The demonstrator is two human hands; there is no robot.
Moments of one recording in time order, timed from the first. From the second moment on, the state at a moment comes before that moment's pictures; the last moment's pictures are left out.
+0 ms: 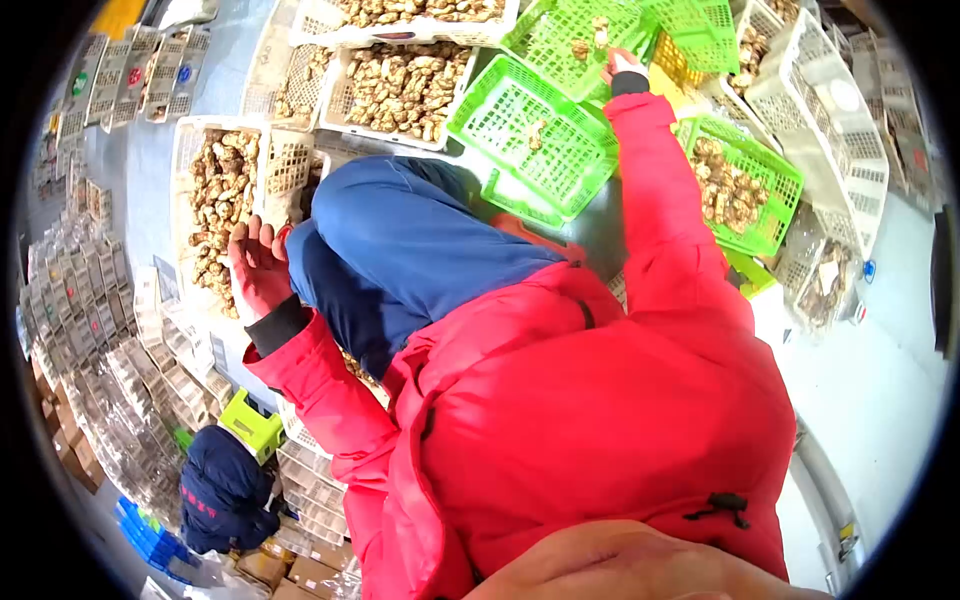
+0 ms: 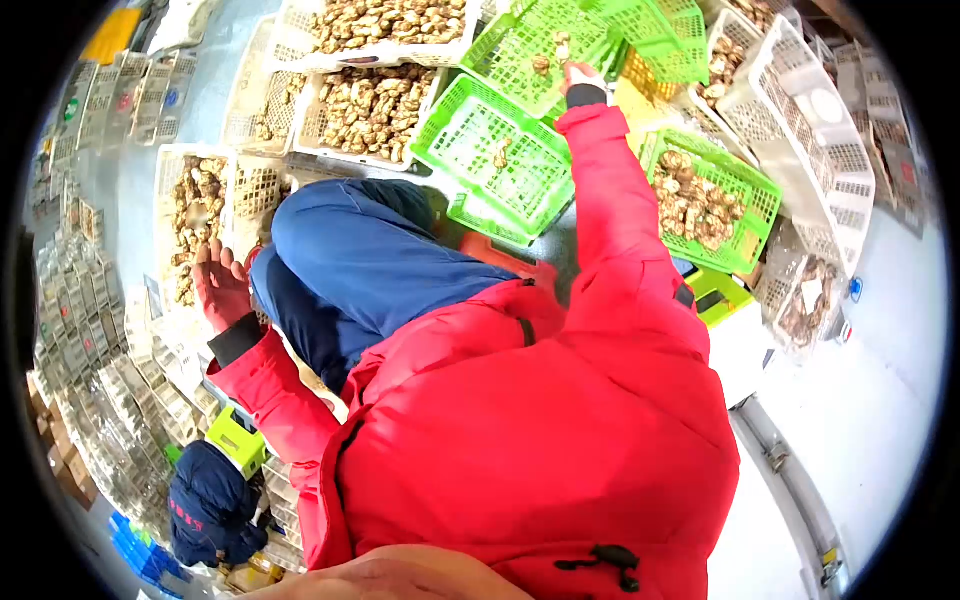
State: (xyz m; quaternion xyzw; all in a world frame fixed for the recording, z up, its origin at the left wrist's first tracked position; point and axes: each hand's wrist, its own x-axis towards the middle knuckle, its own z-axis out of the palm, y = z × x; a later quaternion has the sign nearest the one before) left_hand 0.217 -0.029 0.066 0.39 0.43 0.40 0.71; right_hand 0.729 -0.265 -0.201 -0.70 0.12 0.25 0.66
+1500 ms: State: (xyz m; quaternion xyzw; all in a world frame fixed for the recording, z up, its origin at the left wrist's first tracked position) left_hand 0.270 -0.068 0.087 0.44 0.19 0.30 0.83; right_hand 0.649 -0.637 -0.065 -0.95 0.00 -0.04 0.31
